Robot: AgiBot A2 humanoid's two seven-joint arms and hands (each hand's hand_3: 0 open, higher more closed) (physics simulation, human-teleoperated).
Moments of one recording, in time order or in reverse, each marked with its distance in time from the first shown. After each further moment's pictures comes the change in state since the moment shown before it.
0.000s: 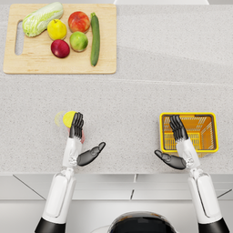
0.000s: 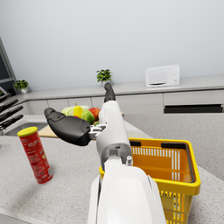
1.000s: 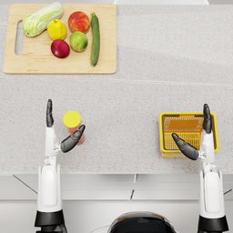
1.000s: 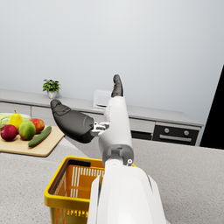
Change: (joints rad) left arm 0.125 0.062 -0.222 0.210 0.394 -0.100 -0.100; right arm 0.062 -0.062 -0.192 -0.028 0.395 -0.099 0.100
